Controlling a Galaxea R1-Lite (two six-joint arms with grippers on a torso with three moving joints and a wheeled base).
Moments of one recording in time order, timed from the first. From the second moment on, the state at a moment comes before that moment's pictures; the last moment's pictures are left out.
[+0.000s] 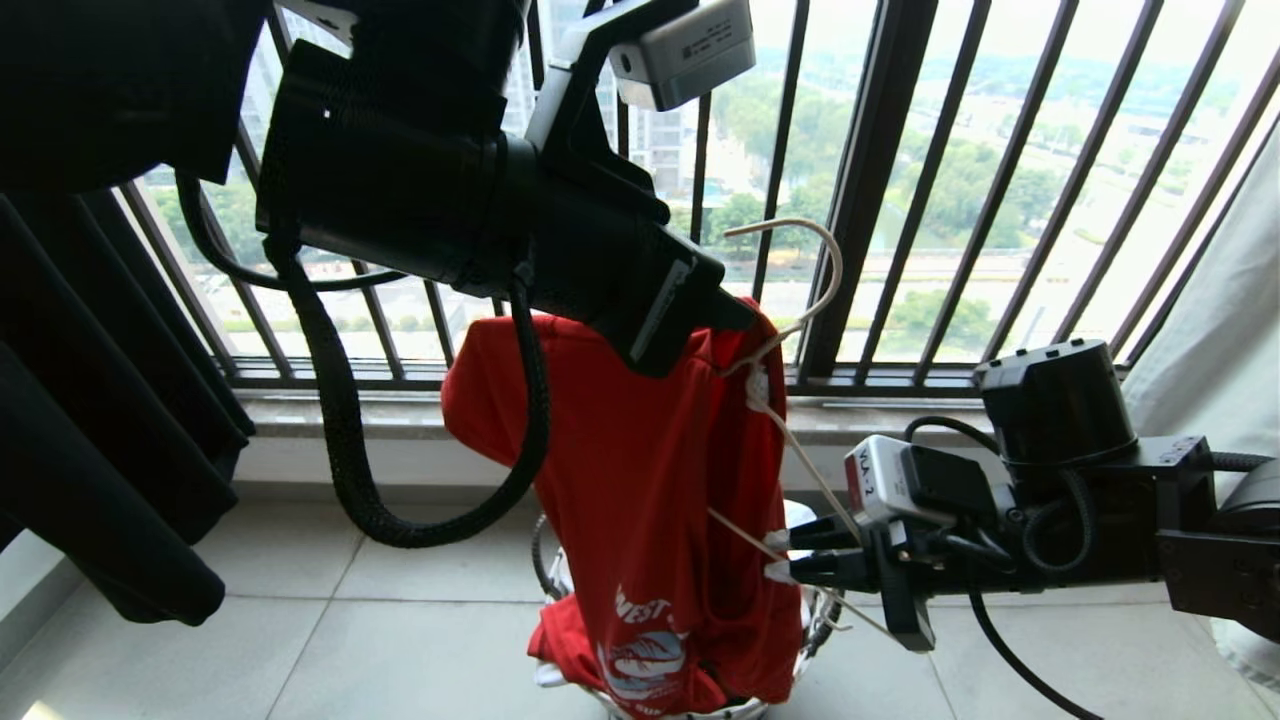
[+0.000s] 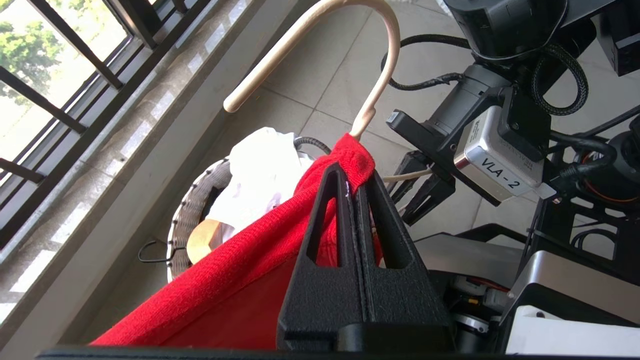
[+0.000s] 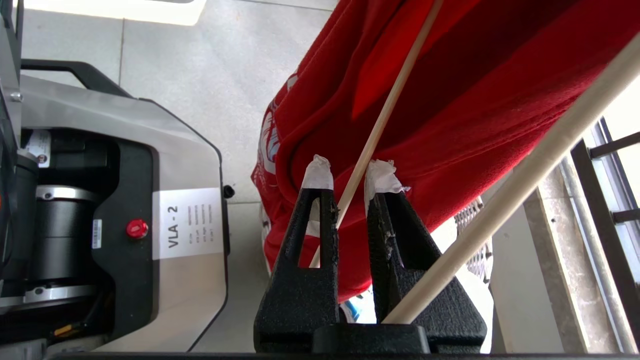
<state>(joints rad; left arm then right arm) -0.79 1.74 -1.90 0.55 -0.30 0.27 0.46 1.62 -0.82 -0.23 0.62 -0.81</state>
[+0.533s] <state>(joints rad) -0.80 1.73 -1.84 0.55 -0.30 0.38 0.47 1.62 -0.82 -0.23 0.62 -0.82</state>
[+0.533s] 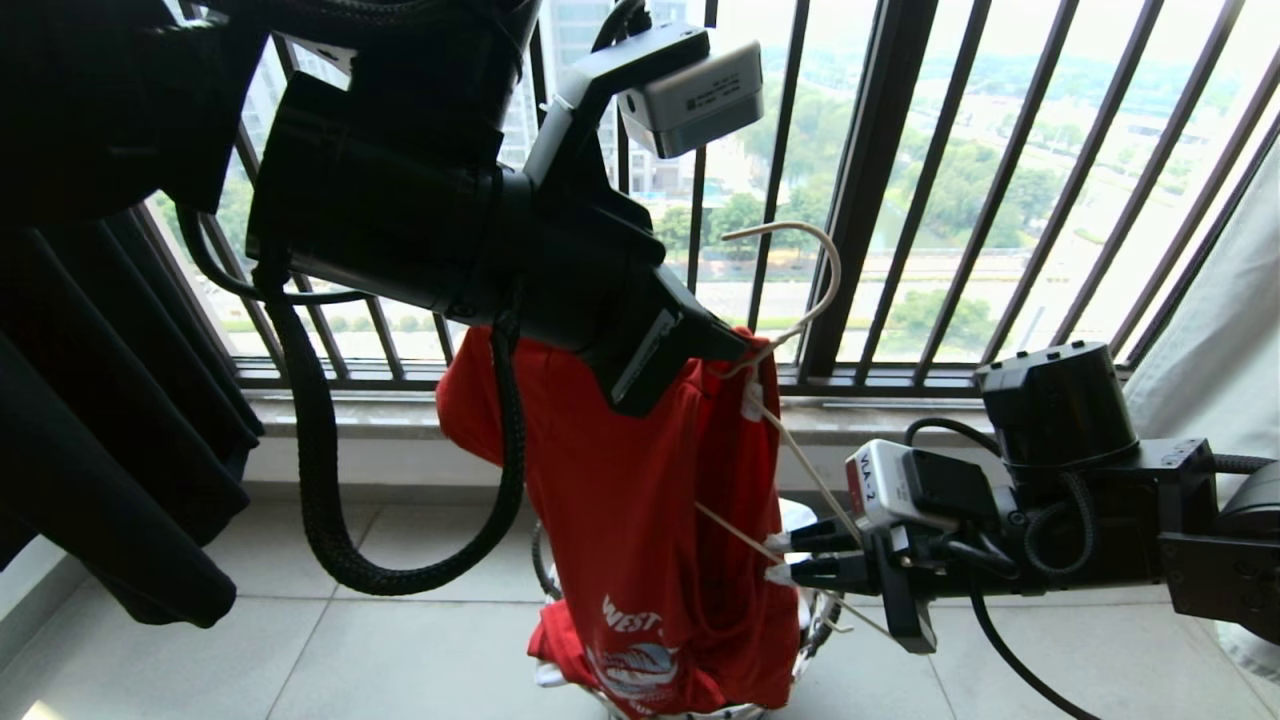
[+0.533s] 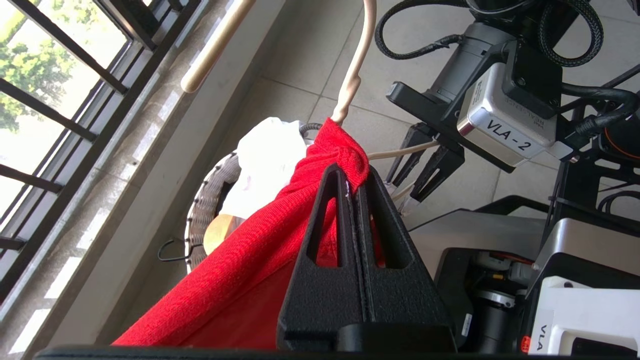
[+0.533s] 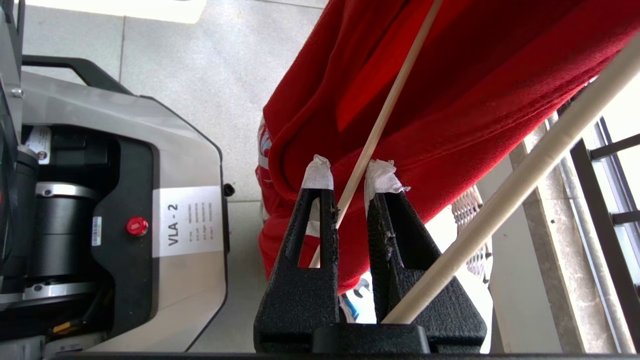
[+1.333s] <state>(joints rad) -0.81 1.70 -1.85 0.55 -0.30 0.37 0.46 1.60 -0.81 -0.23 0.63 -0.81</state>
